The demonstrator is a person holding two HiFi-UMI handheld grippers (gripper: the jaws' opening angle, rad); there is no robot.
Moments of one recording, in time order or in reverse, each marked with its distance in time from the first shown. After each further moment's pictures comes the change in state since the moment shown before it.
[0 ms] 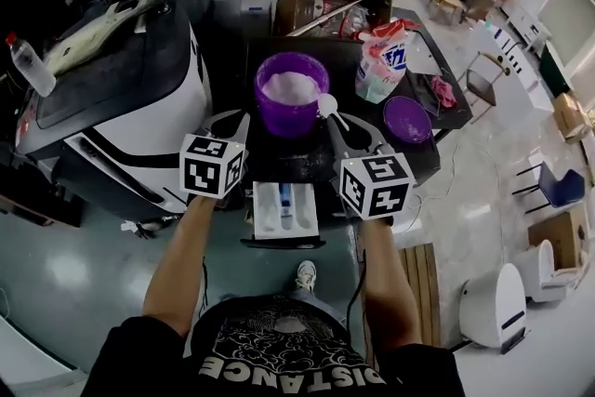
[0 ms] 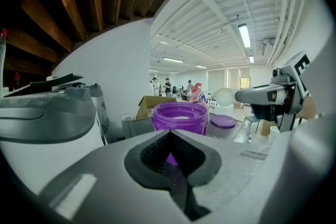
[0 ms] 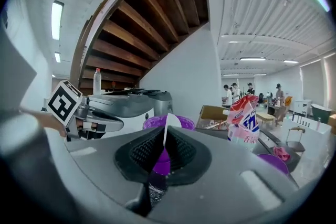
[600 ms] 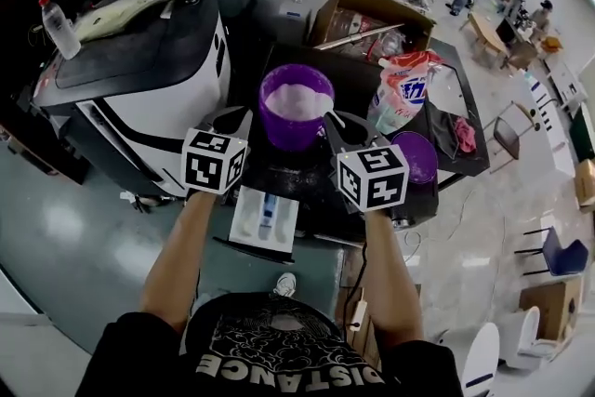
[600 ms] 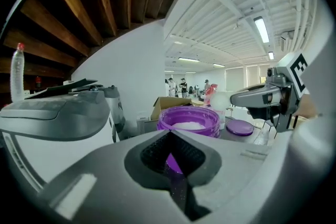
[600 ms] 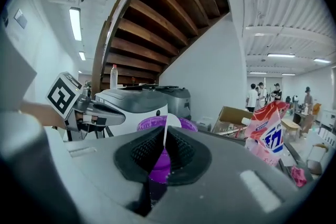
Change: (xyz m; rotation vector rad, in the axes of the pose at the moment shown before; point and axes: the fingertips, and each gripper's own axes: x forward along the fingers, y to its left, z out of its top) left arm 0.014 -0.003 0.014 -0.055 0.003 0.207; right arm 0.047 -0.029 0.009 -0.112 0.048 0.256
